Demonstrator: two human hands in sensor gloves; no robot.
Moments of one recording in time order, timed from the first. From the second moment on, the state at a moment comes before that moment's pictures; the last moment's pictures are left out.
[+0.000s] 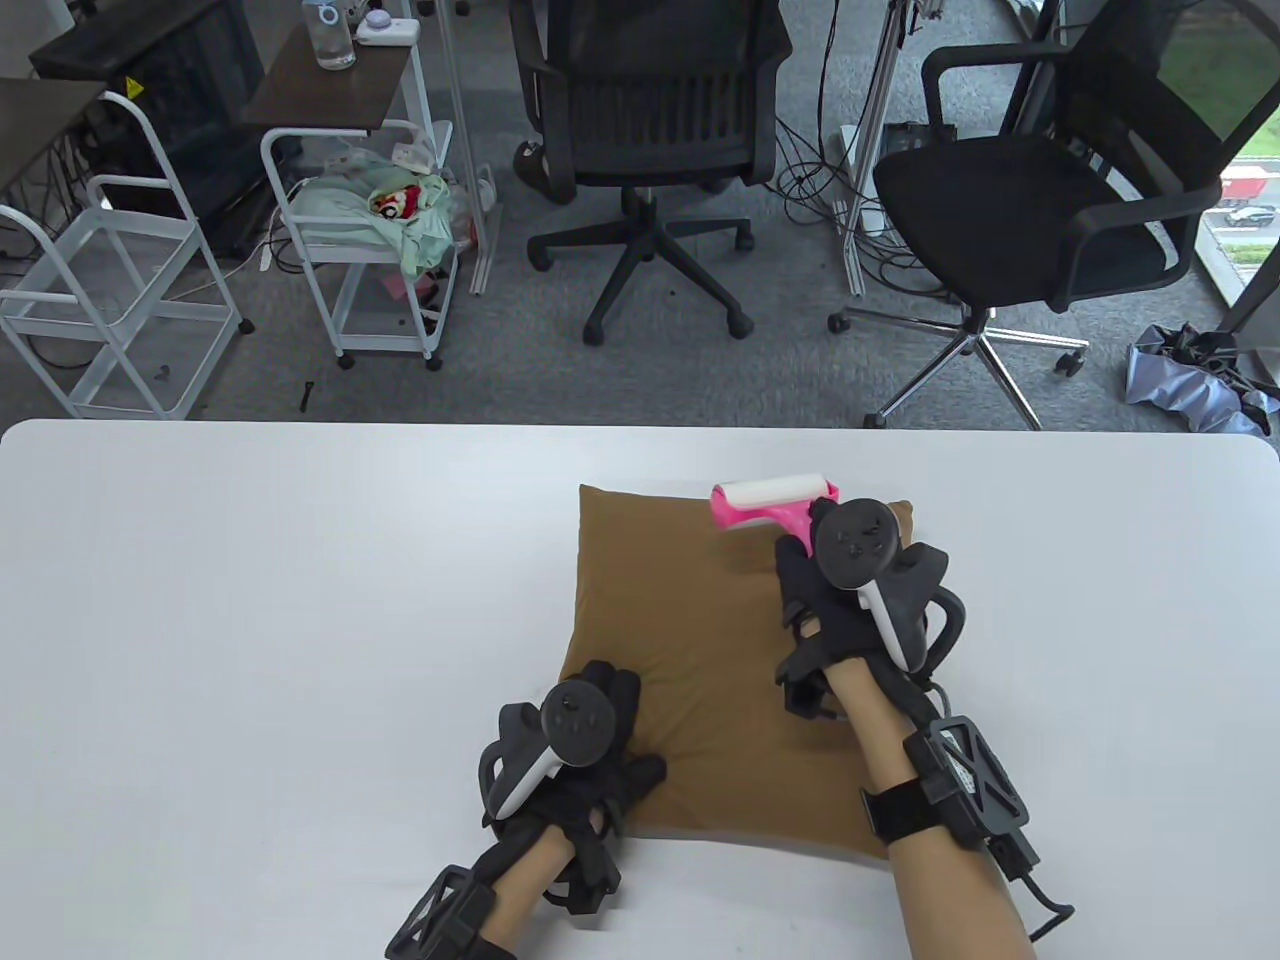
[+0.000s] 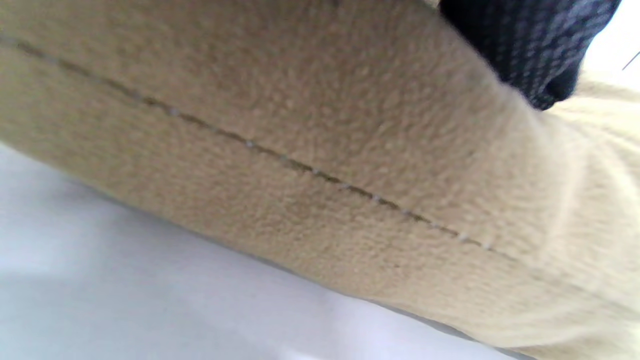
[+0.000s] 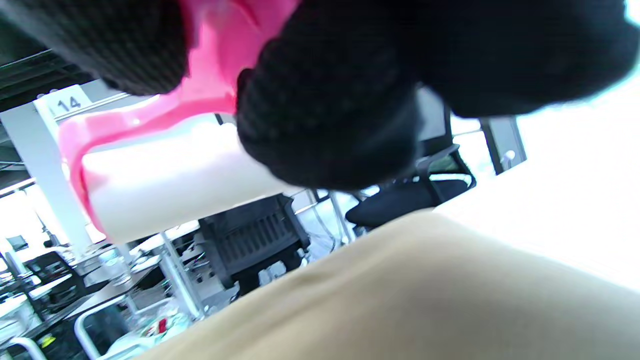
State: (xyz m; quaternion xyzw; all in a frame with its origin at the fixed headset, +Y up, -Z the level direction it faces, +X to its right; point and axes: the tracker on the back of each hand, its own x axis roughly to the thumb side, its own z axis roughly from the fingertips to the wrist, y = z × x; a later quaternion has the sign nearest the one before) left_hand -0.103 -0.788 -0.304 -0.13 -0.05 0.24 0.96; right_hand 0.169 -0.626 -0.381 -0.16 -0.11 0.96 0.19
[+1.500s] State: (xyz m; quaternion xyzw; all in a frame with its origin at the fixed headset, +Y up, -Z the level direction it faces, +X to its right) left_hand -0.100 -0.788 -0.302 -0.13 -0.05 0.24 0.96; right_hand 0.240 -0.673 -0.259 -0.11 0.09 0.98 0.12
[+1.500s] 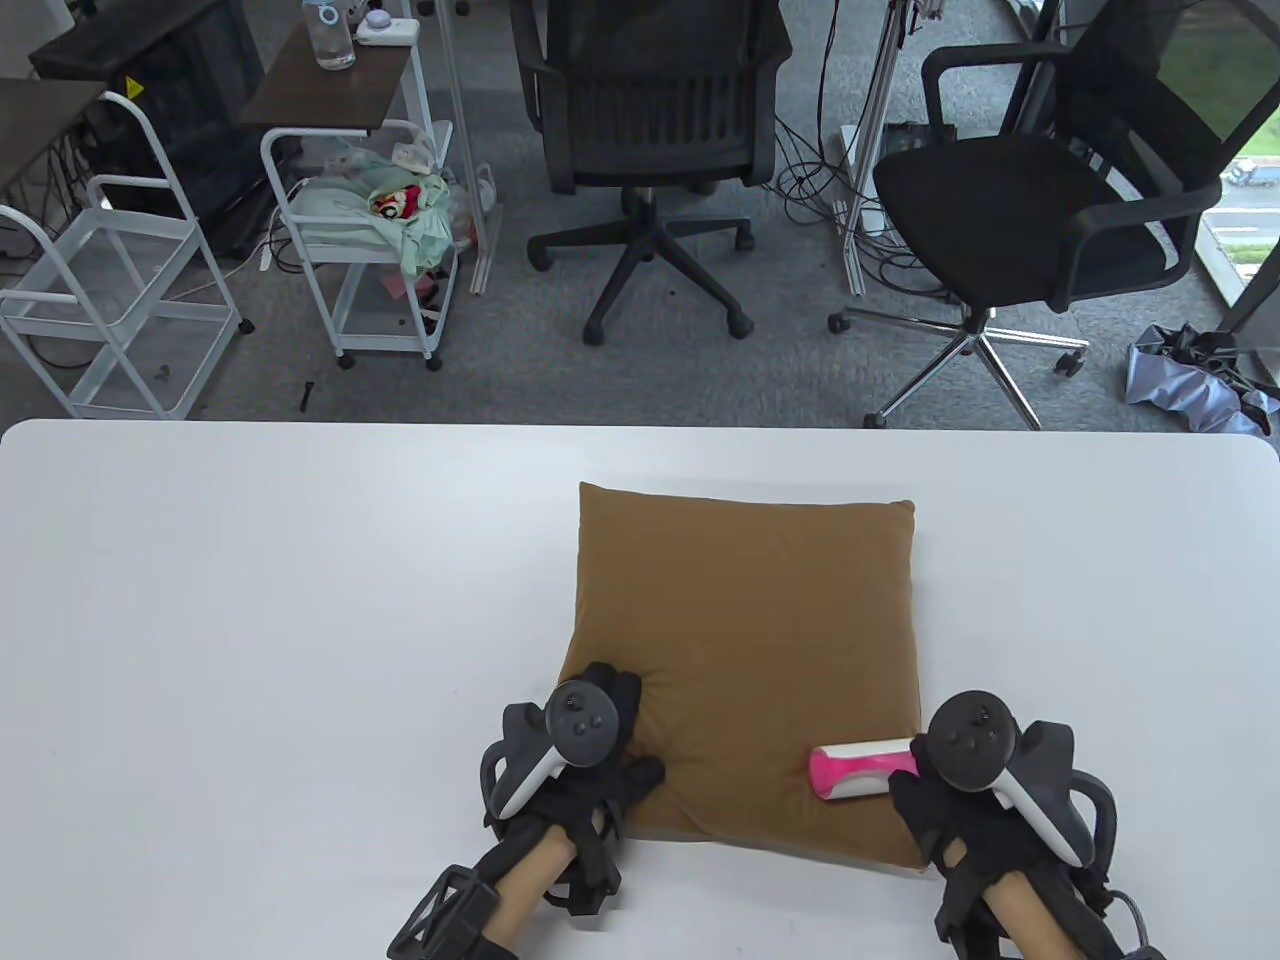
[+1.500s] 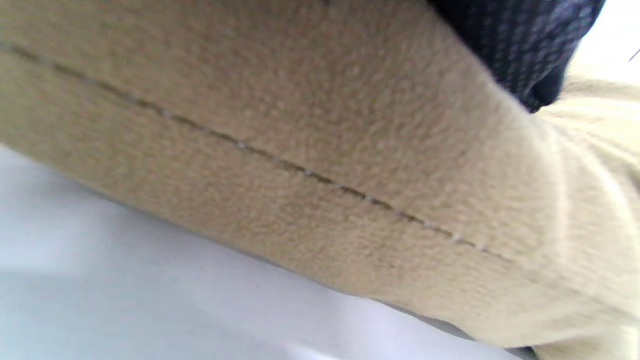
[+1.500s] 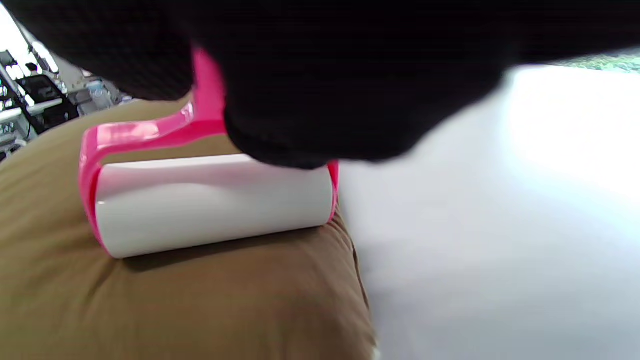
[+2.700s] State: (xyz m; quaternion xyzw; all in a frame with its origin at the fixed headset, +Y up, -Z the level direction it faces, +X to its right) left_hand -0.100 -0.787 -0.304 -0.14 -0.04 0.23 0.96; right_hand 0.283 -0.668 -0.333 -0.13 -0.19 0.95 0.20
